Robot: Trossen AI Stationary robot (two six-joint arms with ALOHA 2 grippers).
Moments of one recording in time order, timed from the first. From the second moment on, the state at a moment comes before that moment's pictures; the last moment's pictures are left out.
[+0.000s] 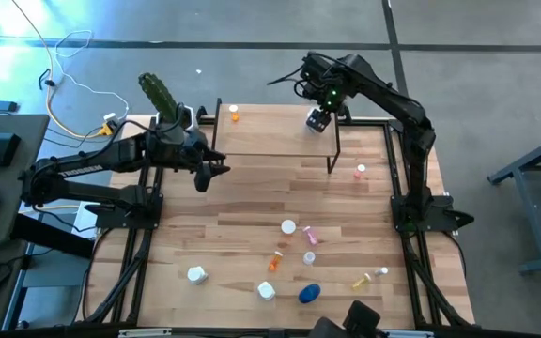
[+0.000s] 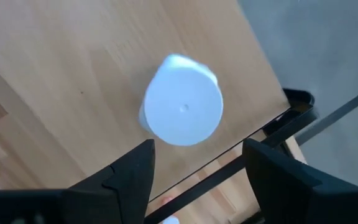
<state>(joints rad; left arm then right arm) 0.37 0.91 0.88 -0.47 0.08 -0.34 -0.62 1.98 2.21 -1.57 0.10 -0.08</state>
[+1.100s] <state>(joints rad) -0.34 0.96 0.88 -0.84 -0.11 -0.85 -0.63 1.73 2.34 -1.57 0.10 0.00</state>
